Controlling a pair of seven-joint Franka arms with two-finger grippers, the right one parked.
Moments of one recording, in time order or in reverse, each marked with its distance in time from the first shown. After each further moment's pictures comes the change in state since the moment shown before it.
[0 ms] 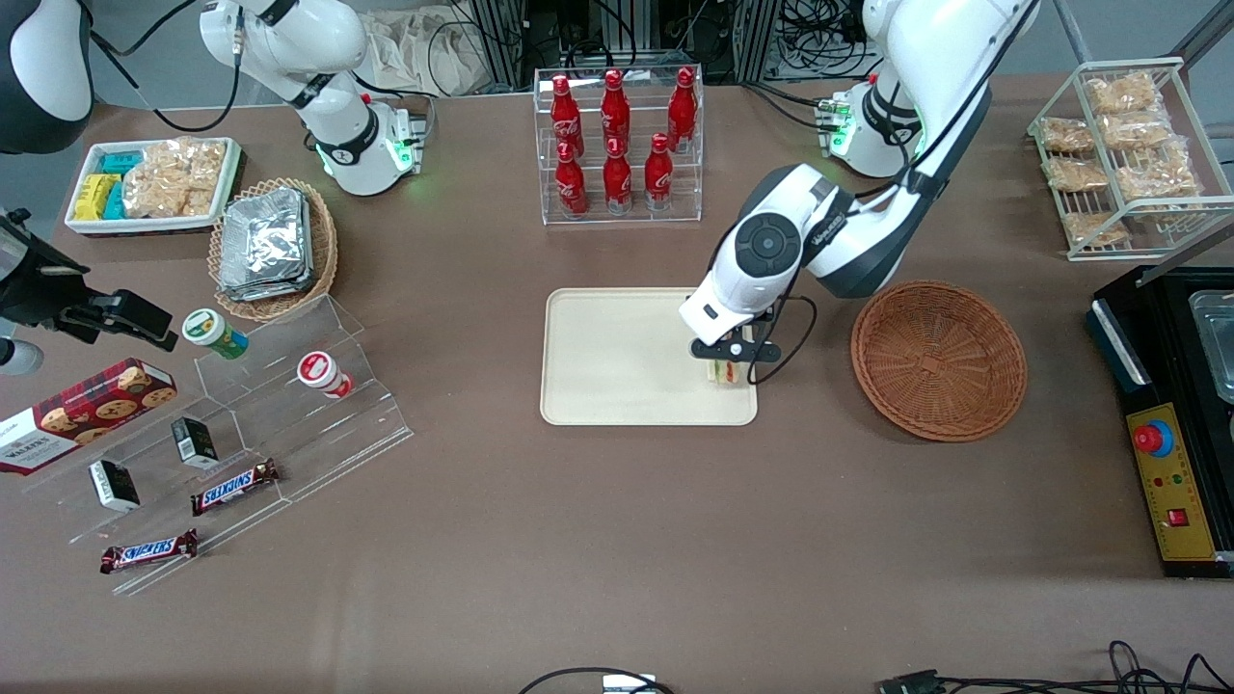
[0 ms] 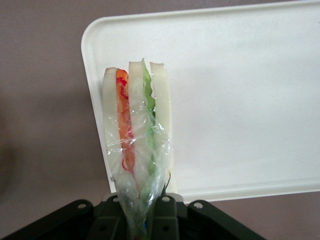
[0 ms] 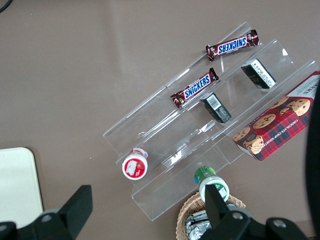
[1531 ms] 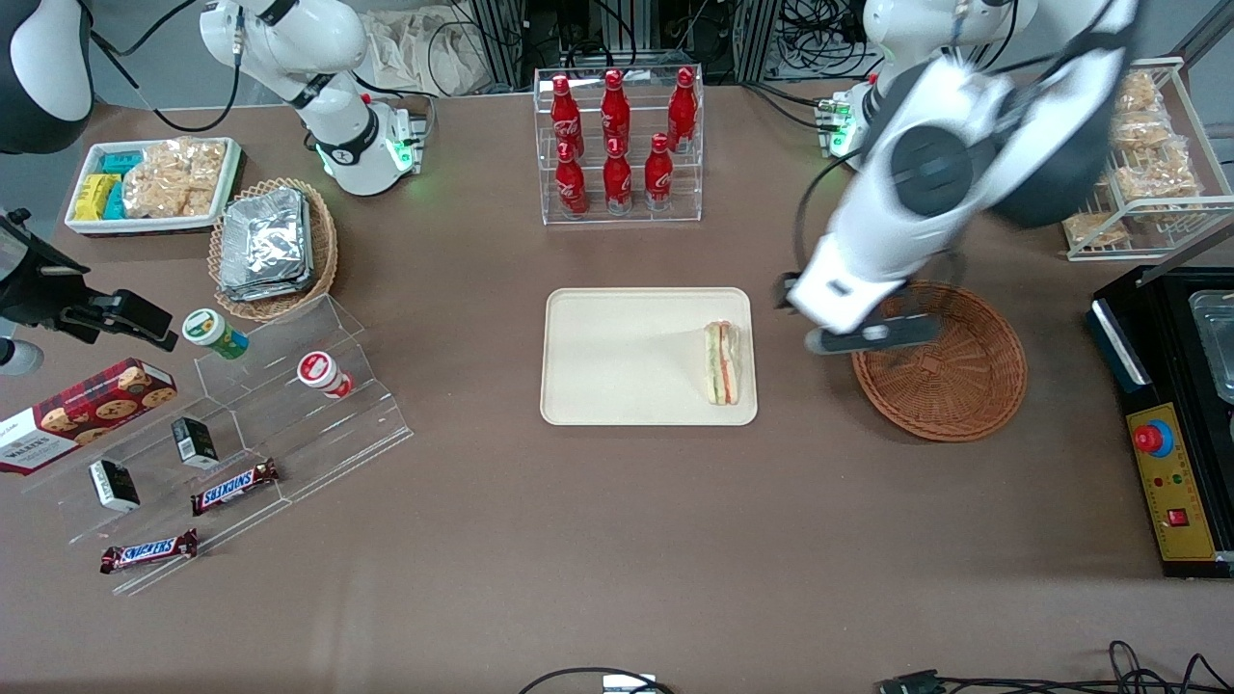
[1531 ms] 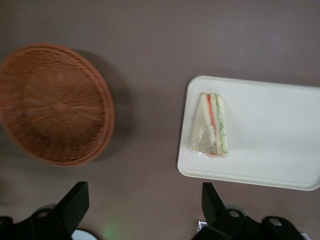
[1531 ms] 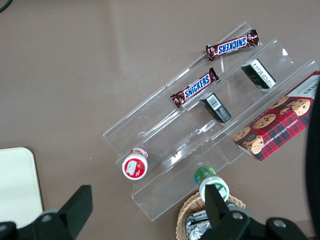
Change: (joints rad) arm 0.176 -0.224 0.036 0.421 -0.024 -0.619 0.029
